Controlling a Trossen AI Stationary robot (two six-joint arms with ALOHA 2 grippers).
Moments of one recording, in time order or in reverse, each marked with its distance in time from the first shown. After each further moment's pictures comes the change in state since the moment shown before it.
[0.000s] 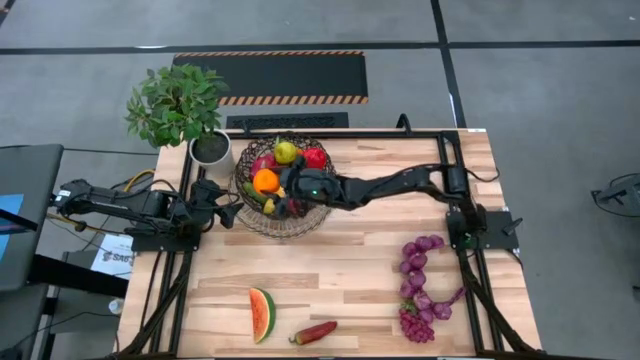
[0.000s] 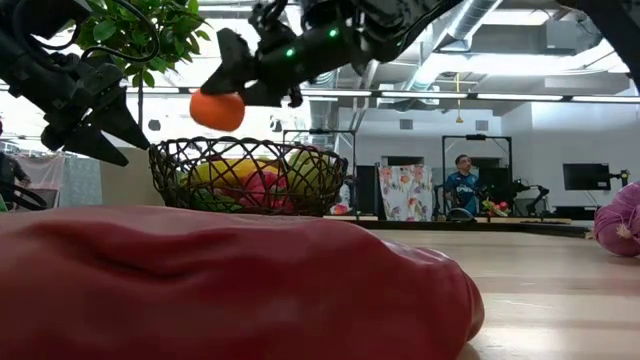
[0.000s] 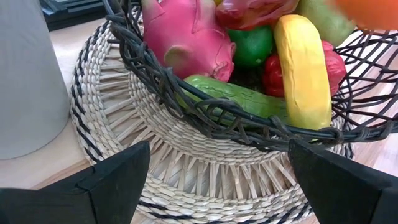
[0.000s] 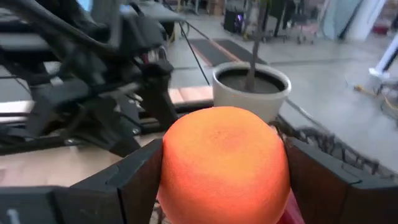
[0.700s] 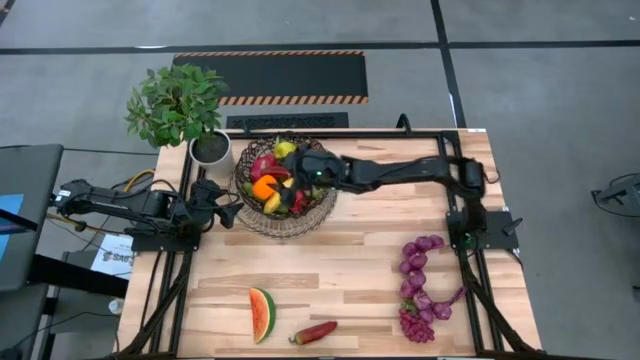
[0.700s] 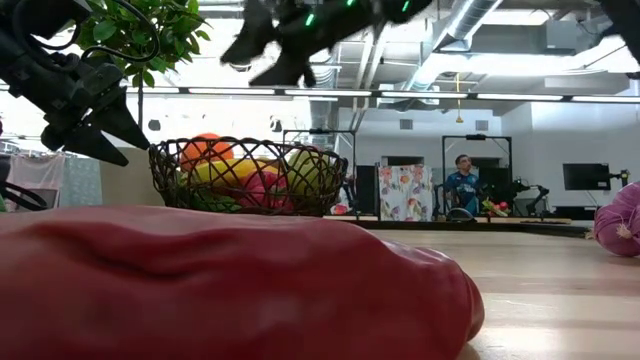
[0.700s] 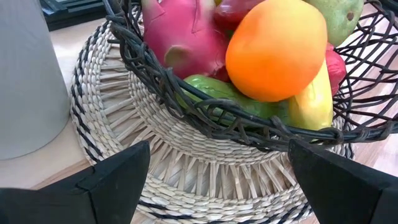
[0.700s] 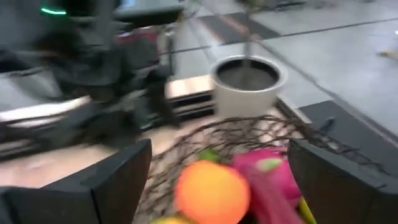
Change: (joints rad) left arm 0.000 0.000 0.000 0.000 0.000 -0.001; right arm -0.044 -0.113 0.073 -0.296 -0.115 0.106
